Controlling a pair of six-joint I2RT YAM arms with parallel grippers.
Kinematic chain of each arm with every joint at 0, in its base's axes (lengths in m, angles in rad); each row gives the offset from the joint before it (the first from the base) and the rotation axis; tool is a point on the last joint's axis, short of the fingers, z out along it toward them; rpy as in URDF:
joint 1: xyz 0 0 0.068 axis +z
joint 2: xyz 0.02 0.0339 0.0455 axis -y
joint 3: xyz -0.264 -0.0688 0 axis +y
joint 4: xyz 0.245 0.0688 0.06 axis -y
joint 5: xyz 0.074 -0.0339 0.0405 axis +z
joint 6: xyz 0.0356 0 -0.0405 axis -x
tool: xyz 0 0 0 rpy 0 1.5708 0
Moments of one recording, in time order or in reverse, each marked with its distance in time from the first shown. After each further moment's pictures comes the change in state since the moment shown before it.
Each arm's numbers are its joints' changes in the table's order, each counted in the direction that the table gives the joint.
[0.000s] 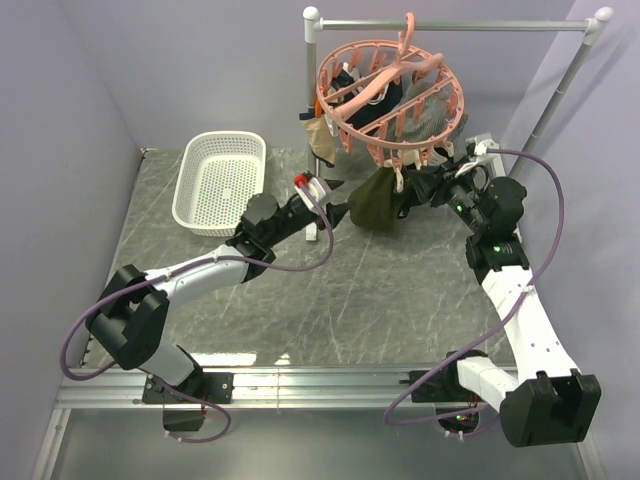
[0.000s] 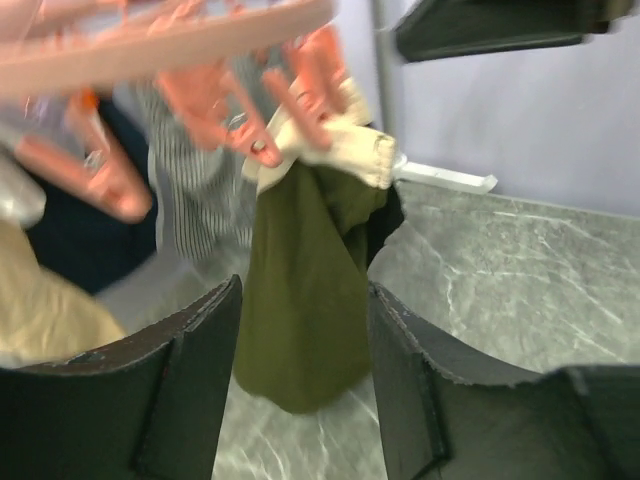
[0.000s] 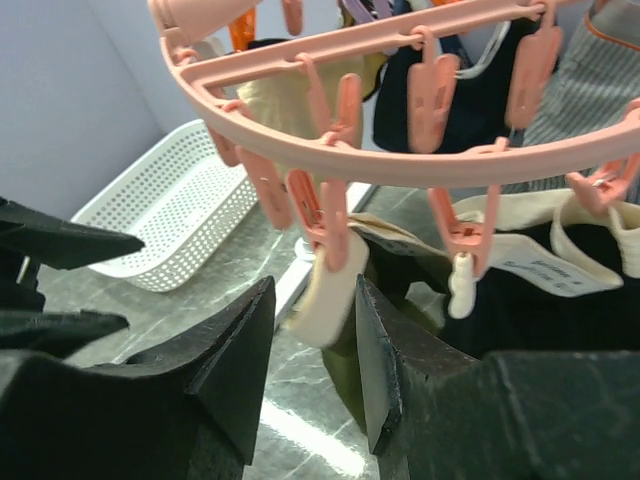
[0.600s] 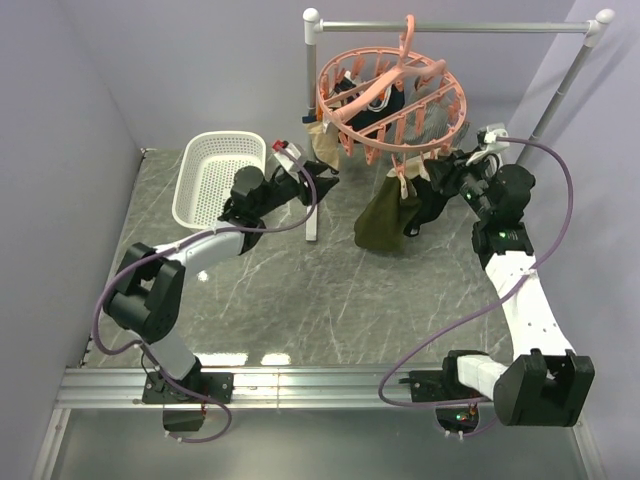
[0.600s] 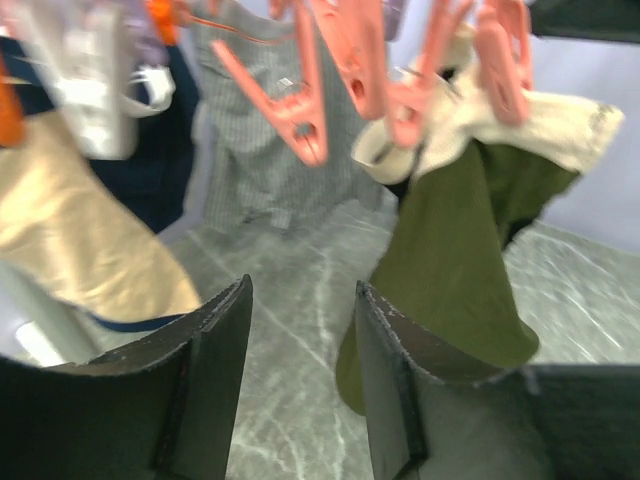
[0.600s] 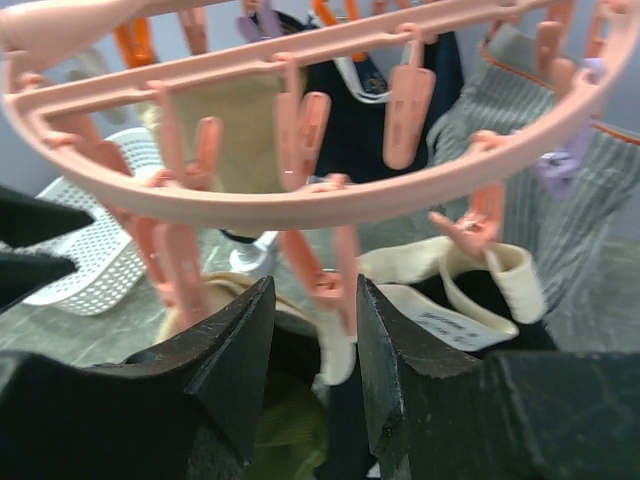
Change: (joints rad) left arm 0.220 -0.147 -0.127 -0.015 -0.153 0.253; right arm -0.079 -0.095 -0.065 -0.001 -0.026 0.053
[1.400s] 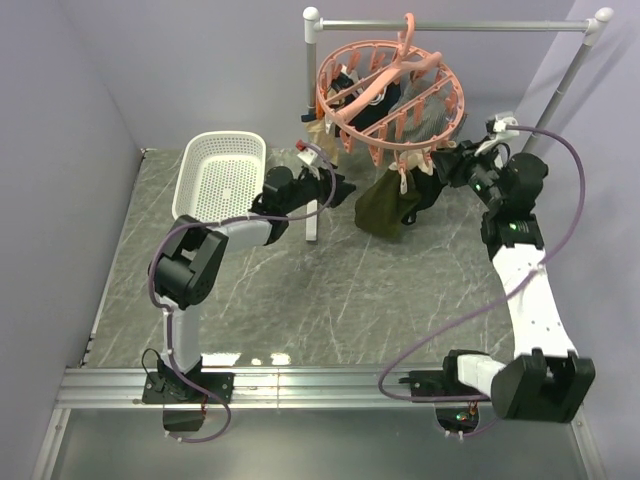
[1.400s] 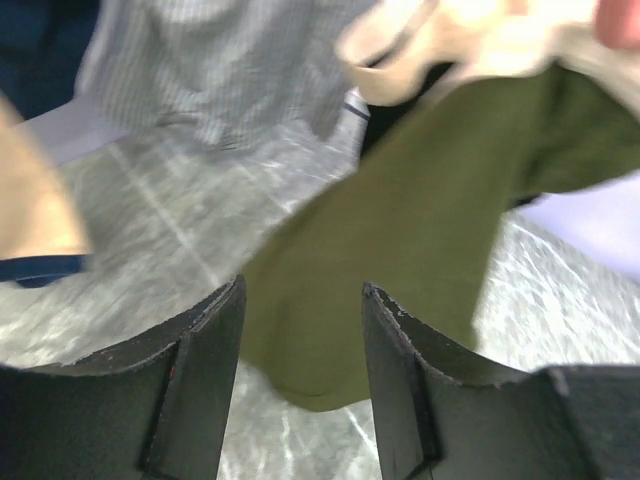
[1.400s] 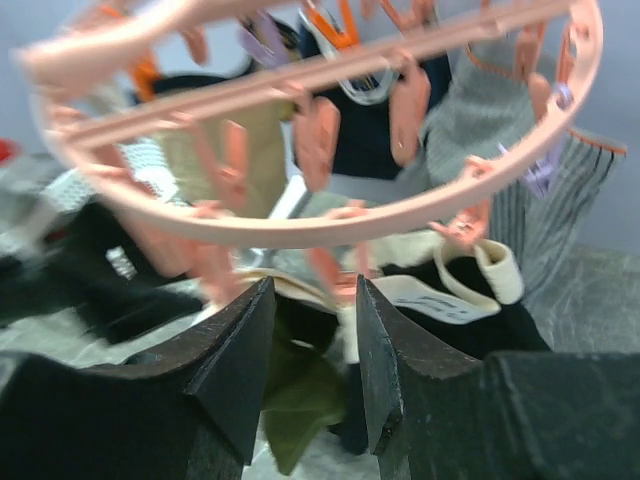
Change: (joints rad) left arm -0.047 -0.325 -0.171 0.029 0.018 0.188; right arm -0.058 -0.055 -0.113 -0.082 0.053 0.023
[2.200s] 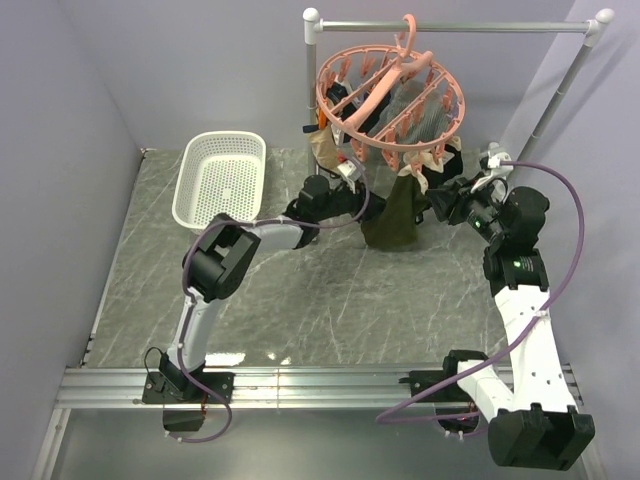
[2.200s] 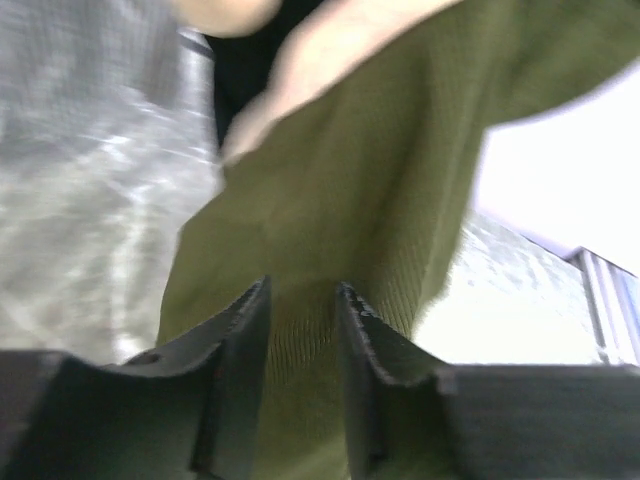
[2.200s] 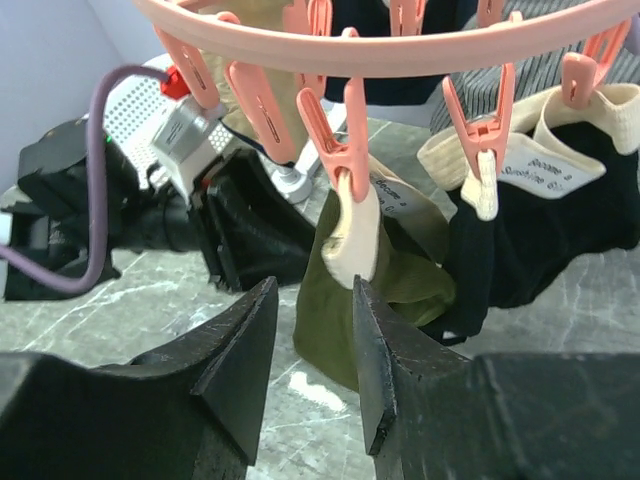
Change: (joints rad) left arm -0.114 -0.202 -0.198 -0.016 -0.091 0.096; right arm 0.000 0.271 0.156 -0.218 0.079 0.033
